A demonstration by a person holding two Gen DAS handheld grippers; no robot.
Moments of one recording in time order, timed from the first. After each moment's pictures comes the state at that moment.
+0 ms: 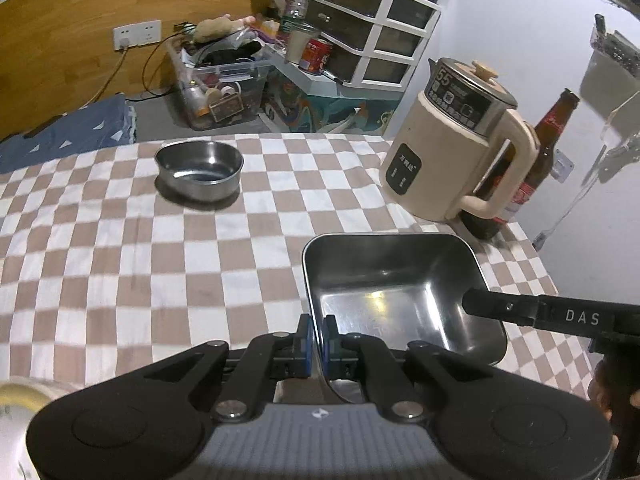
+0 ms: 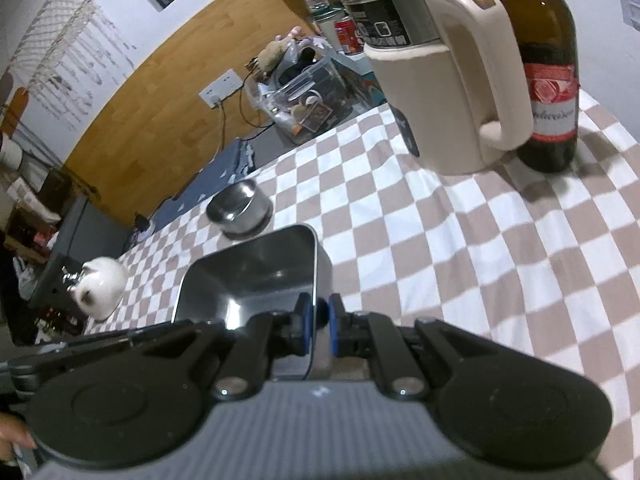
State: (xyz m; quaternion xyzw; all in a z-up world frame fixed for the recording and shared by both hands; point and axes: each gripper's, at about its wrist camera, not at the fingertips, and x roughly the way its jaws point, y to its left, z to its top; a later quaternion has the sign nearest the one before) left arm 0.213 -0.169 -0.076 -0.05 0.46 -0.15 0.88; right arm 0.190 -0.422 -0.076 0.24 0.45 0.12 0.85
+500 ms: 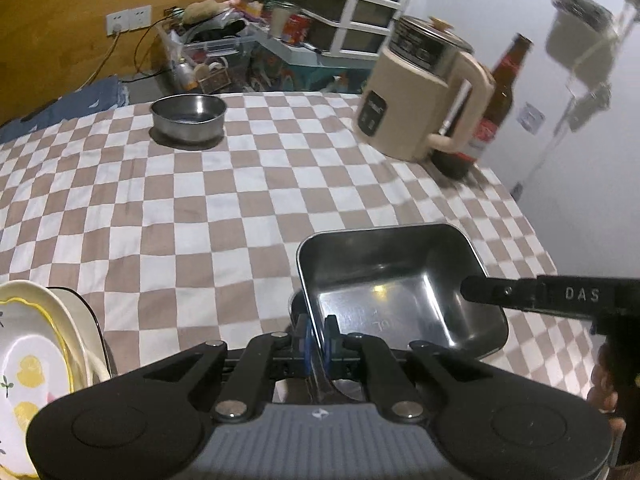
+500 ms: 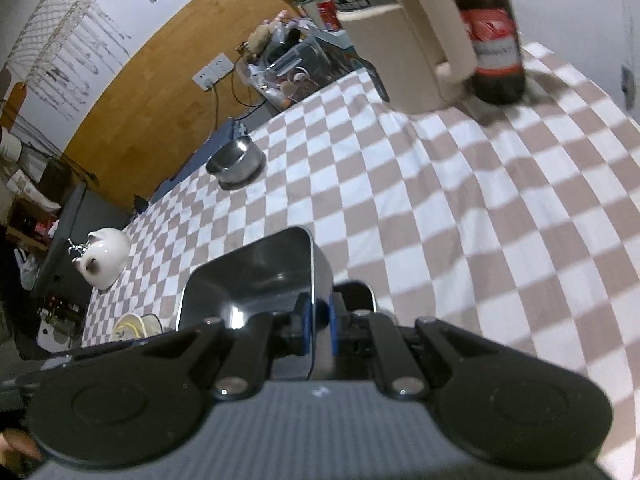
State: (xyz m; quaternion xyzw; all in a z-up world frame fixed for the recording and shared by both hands) left arm 0.133 -0.176 -0.089 -0.02 0.47 -0.17 0.86; right arm 0.116 -0.429 -0.083 0.25 0.47 0.10 0.84
